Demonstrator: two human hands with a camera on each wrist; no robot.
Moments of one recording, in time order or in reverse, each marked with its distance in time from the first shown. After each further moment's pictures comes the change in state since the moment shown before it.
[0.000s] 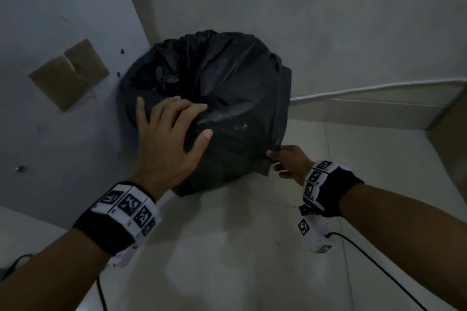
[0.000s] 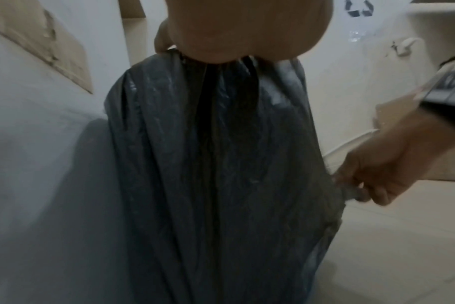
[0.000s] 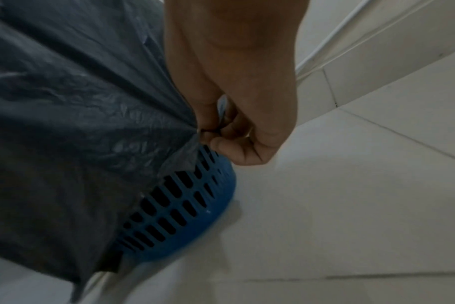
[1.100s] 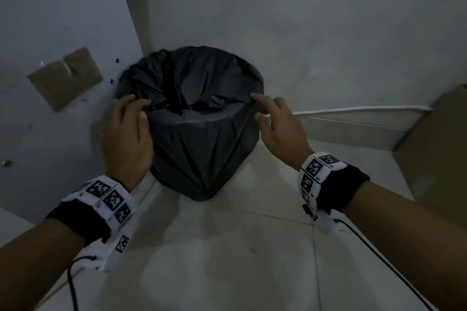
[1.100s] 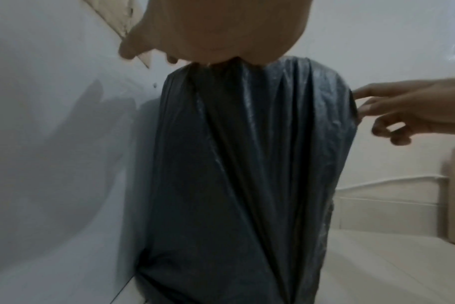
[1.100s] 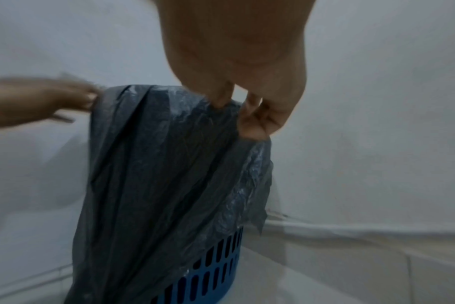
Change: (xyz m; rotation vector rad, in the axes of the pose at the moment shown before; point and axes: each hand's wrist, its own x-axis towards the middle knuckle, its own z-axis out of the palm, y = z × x) left_hand 0.003 -0.024 -0.003 -0.159 0.134 -0.459; right_hand -0.048 -0.071 -0.033 -0.599 0.418 -1.104
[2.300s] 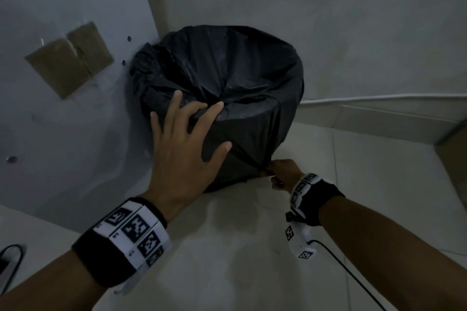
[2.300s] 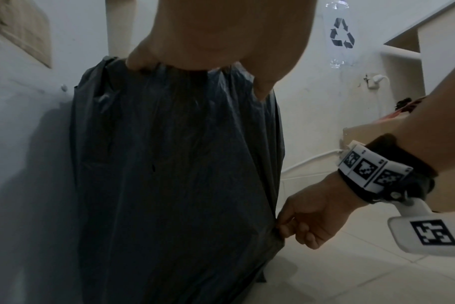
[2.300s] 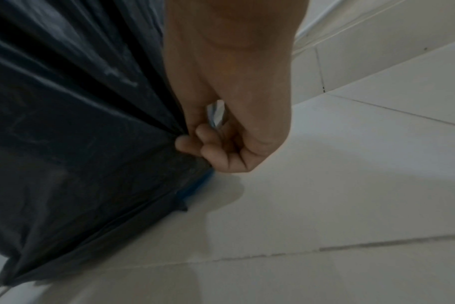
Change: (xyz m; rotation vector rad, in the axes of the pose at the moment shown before) left_hand -0.035 0.033 0.013 0.090 -0.237 0.242; right_hand -0.052 0.054 0.116 0.559 -0.489 1.258
